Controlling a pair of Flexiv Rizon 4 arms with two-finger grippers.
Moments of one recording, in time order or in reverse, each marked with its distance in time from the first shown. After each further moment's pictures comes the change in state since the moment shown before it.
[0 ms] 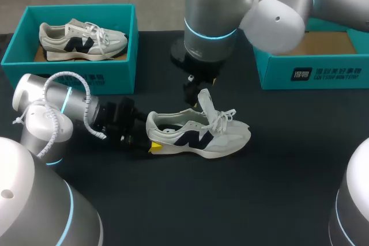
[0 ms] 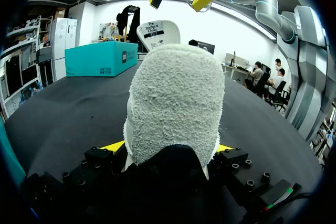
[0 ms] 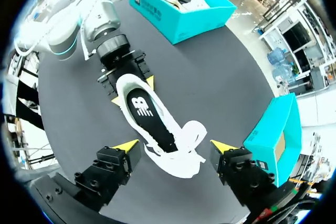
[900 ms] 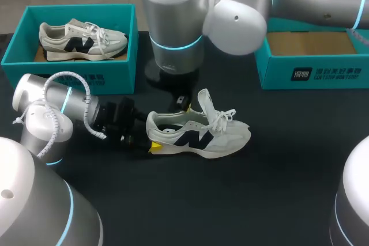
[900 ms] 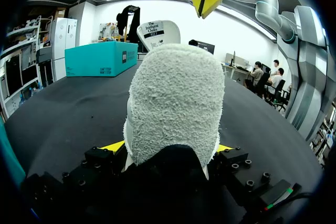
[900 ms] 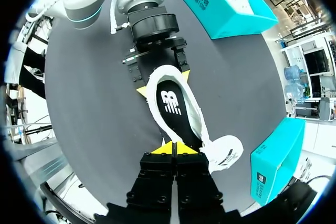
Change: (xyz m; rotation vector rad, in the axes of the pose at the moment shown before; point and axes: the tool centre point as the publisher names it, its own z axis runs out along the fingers) left arm 0.000 0.000 0.000 0.000 0.000 0.000; right arm 0.050 0.012 0.018 0.110 0.053 -0.169
